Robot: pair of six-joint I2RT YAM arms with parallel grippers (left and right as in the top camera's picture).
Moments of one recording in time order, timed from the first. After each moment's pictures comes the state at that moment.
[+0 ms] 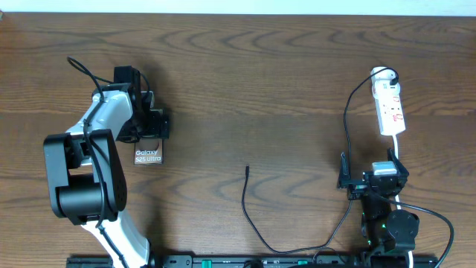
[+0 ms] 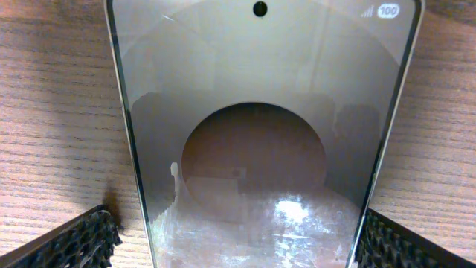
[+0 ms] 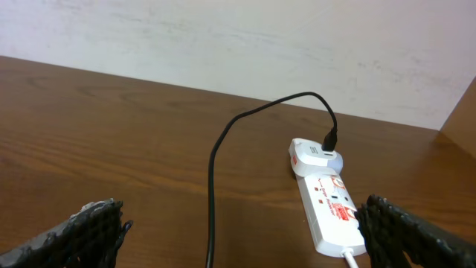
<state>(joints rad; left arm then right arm) 0.10 1.95 1.23 -0.79 0.01 0.04 -0.01 0.02 0.01 -0.07 -0.05 -0.14</state>
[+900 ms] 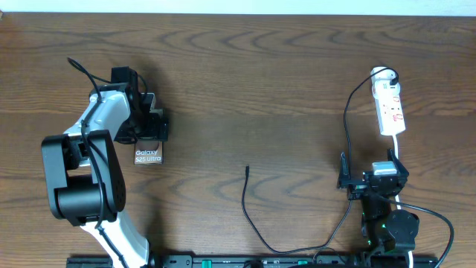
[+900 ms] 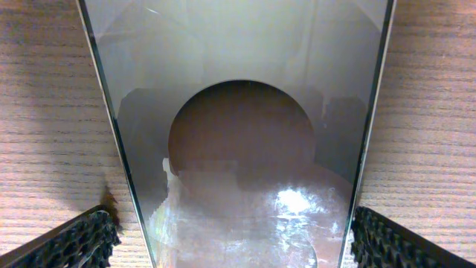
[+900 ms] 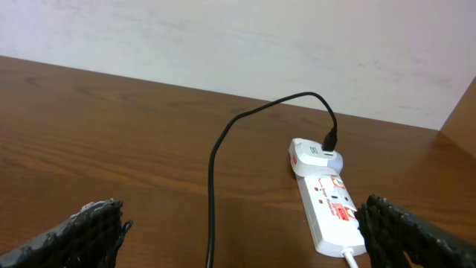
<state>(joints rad) 0.11 1.95 1.23 -0.81 0.05 0.11 -0.01 0.02 0.01 -0.07 -0.05 -0.14</state>
